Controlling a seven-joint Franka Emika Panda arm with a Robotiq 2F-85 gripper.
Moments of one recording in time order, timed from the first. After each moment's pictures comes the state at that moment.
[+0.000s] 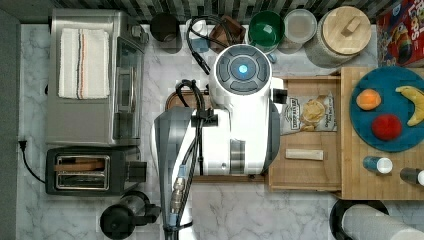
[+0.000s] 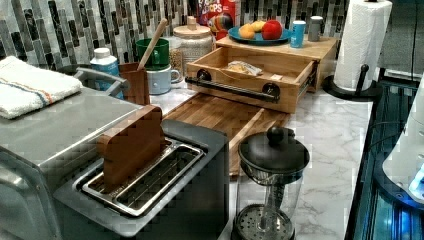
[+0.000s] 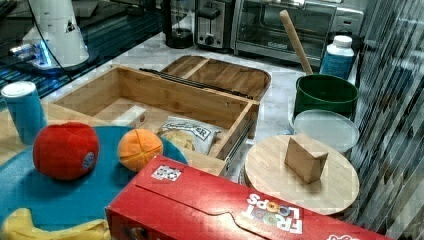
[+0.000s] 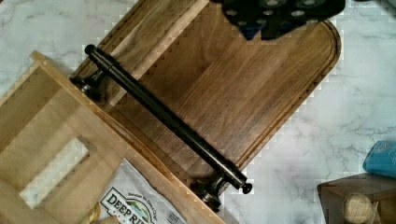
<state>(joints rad) -0.01 0.02 0.02 -1.86 0.01 0.26 0.08</state>
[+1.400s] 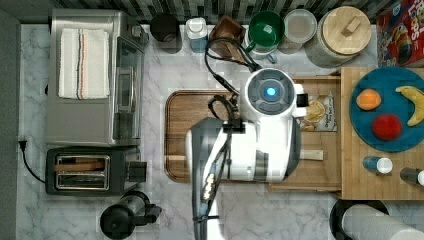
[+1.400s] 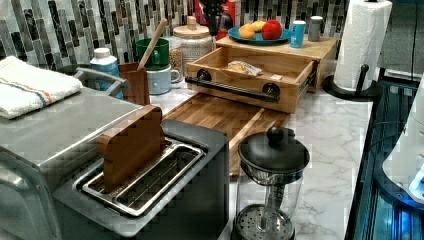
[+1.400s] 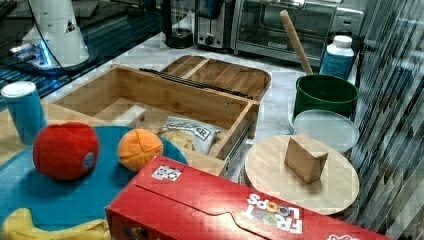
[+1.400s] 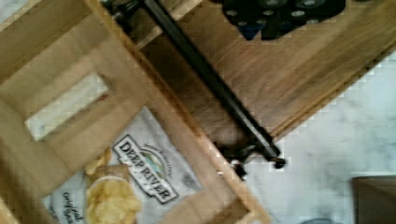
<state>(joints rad) -0.07 0.00 -0.03 -2.04 -0.05 0.45 -0.20</state>
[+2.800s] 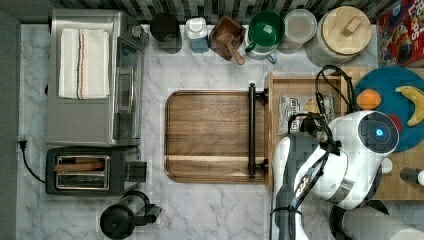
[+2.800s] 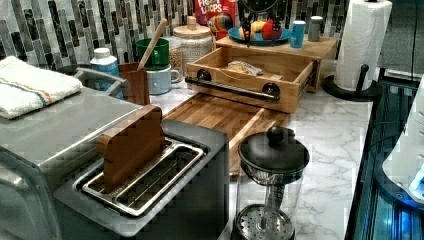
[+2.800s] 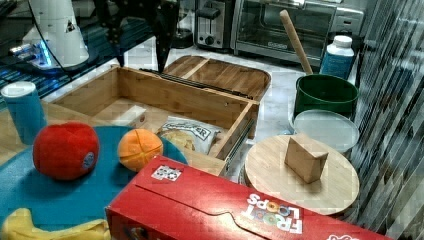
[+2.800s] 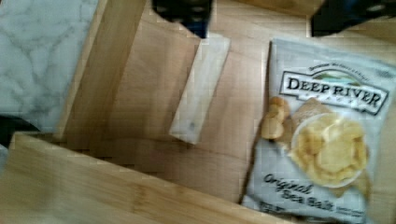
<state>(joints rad) -0.30 0.04 -0.14 -2.17 -0.03 0.57 0.08</state>
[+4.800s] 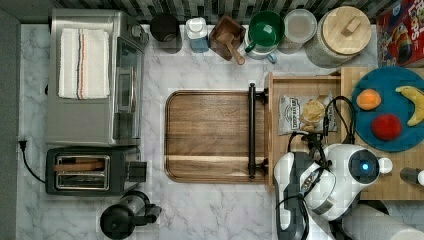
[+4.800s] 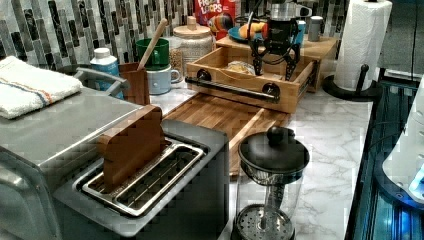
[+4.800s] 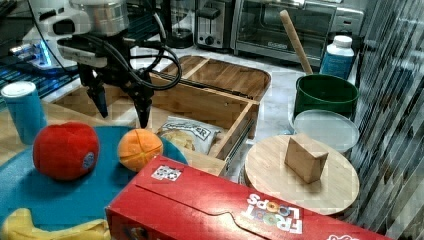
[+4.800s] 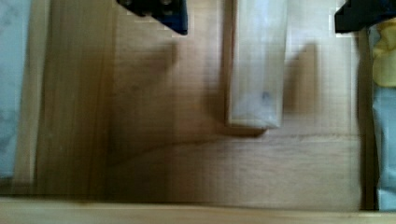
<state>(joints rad) -0.38 0.17 -0.17 -2.41 0.08 1.00 0.15</state>
